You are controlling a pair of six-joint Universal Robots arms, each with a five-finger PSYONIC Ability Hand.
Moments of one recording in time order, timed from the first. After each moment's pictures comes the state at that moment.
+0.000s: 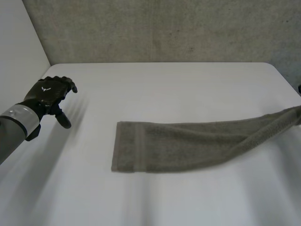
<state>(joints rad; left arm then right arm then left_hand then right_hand) 4.67 -1.89 -1.64 3.33 -1.20 3.42 1.42 -1.30 1.55 -0.03 1.38 2.27 0.20 0.21 0.21 0.21 0.03 0.99 1.29 1.34 1.34 1.17</state>
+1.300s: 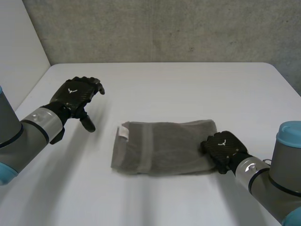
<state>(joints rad) 4.50 -1.86 -1.65 3.33 -1.20 3.36 1.89 -1.20 1.89 -0.20 1.34 2.53 0.20 0.21 0.21 0.21 0.03 1.03 1.08 1.10 1.12 0.94</state>
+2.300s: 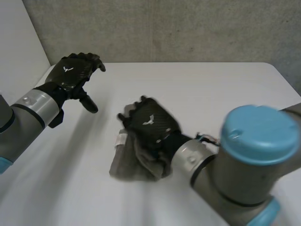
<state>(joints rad) 4.47 -1.78 -1.58 3.34 -1.21 3.26 2.33 -1.23 1.54 -0.18 1.33 2.63 0.20 0.21 0.21 0.21 0.03 0.24 0.94 0.45 0.25 0.07</state>
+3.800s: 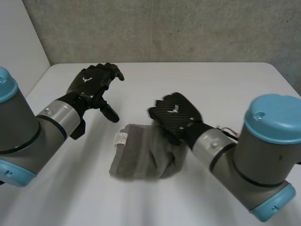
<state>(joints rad) 4.33 -1.82 -1.59 3.35 -1.32 3.11 2.21 -1.24 1.57 -0.21 1.29 2.69 0.20 0.21 0.21 0.21 0.03 1.28 1.27 1.33 1.34 1.13</state>
